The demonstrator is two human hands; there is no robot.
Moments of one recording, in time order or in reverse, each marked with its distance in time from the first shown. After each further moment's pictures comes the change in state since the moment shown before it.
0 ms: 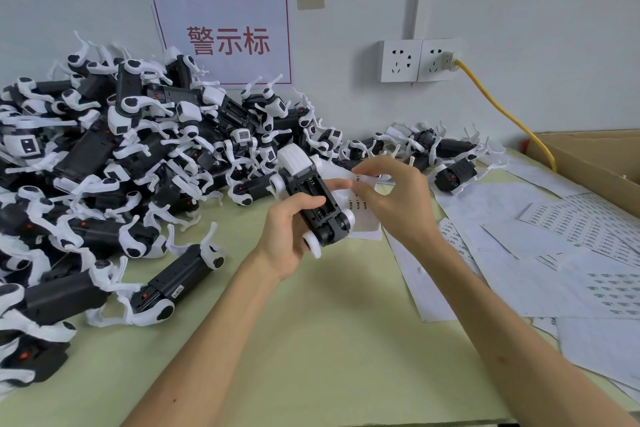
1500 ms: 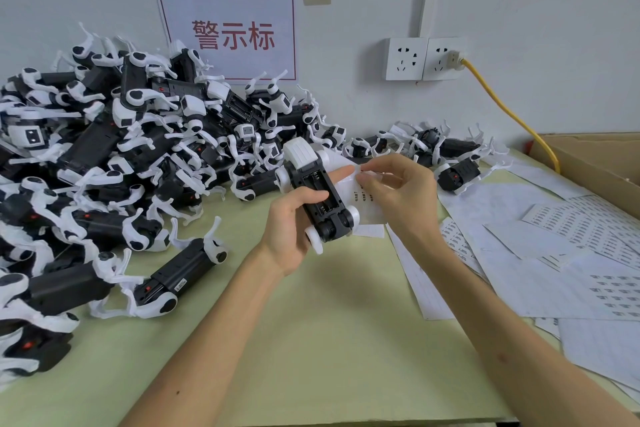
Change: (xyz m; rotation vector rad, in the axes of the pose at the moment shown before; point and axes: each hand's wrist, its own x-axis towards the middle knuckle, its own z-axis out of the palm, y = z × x) left_hand 0.000 0.001 0.000 -0.045 0.040 -0.007; right_hand -0.004 -0.004 0.005 0.212 0.078 0.142
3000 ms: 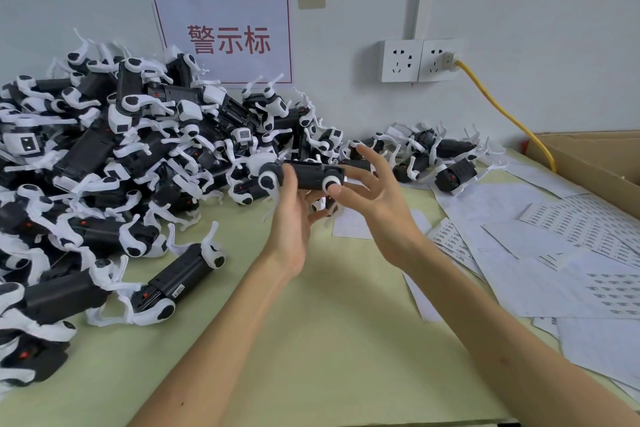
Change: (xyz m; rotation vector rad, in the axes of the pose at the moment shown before) left_hand 0.010 -0.010 0.010 0.210 0.184 0.172; right_hand -0.012 -0.002 0.016 0.414 -0.296 0.199
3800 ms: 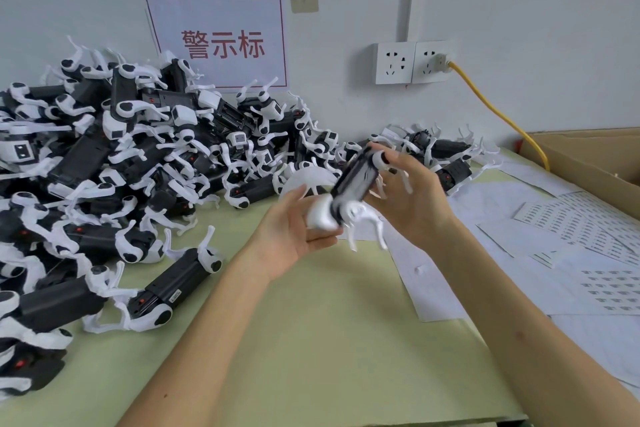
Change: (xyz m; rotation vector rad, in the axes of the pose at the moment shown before) left_hand 0.011 0.003 -0.024 -0.162 -0.164 -0.447; right_hand 0.014 -0.022 -0.043 0.421 -0.141 0.130
